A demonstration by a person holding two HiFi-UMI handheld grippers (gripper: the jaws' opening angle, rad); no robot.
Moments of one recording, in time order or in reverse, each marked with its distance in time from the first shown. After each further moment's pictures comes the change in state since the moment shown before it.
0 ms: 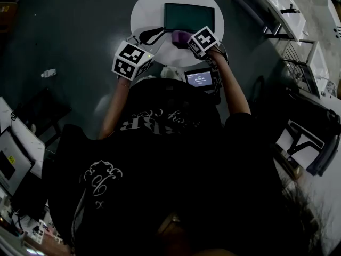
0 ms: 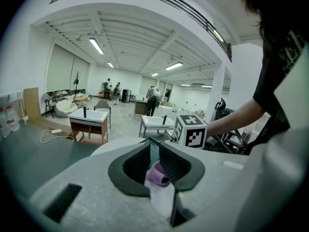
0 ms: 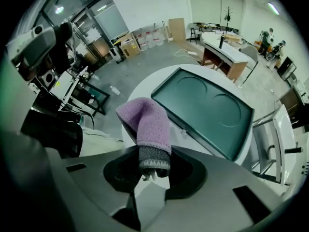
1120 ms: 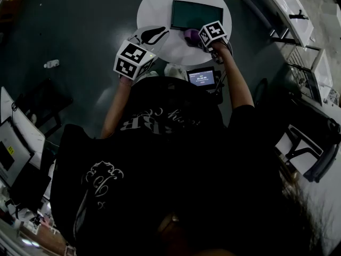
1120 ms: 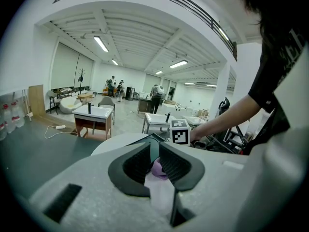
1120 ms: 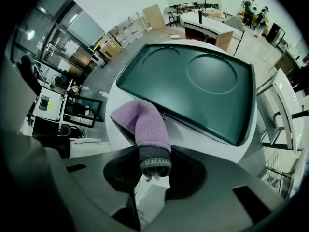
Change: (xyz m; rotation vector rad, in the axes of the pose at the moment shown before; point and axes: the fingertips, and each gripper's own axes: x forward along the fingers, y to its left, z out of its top) left arm -0.010 0.013 -0.016 -0.034 0.027 0.037; right arm 0.047 -0.040 -0.024 0.251 0.110 0.071
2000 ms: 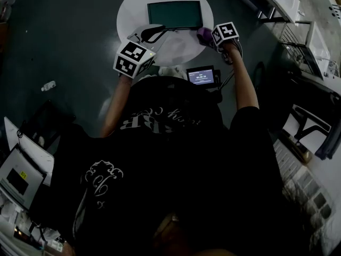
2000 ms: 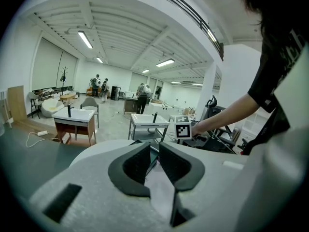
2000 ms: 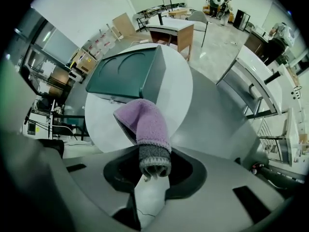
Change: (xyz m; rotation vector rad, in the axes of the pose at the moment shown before) left arm 0.064 -0.037 0.029 0.075 0.009 -0.162; right arm -0.050 -0.103 -0.081 0.262 -0.043 -0.106
